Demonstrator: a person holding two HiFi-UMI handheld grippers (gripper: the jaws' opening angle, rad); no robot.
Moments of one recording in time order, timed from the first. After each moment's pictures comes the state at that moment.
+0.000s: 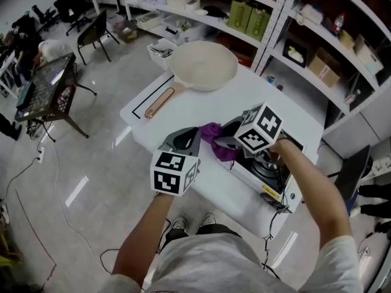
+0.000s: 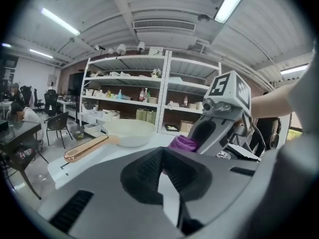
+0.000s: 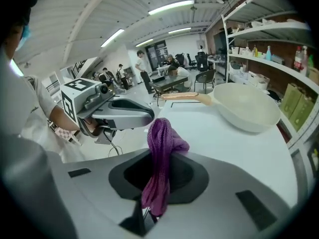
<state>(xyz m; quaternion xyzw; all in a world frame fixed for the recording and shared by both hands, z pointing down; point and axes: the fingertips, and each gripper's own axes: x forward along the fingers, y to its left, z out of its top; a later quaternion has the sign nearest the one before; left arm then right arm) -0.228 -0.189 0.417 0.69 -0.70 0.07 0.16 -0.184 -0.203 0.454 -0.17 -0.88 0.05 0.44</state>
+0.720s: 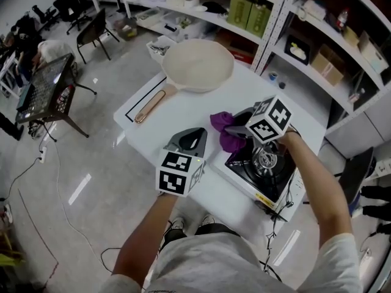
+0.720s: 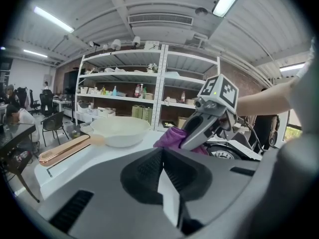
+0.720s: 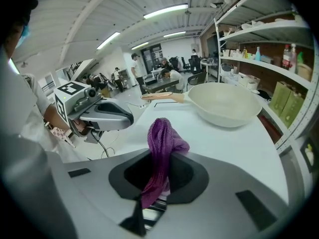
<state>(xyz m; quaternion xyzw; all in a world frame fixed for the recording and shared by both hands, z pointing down) -0.203 -0.235 0.428 0.70 -0.69 0.09 0.17 -0.166 -0.289 0.464 -0.14 -0.89 0.05 0.42</state>
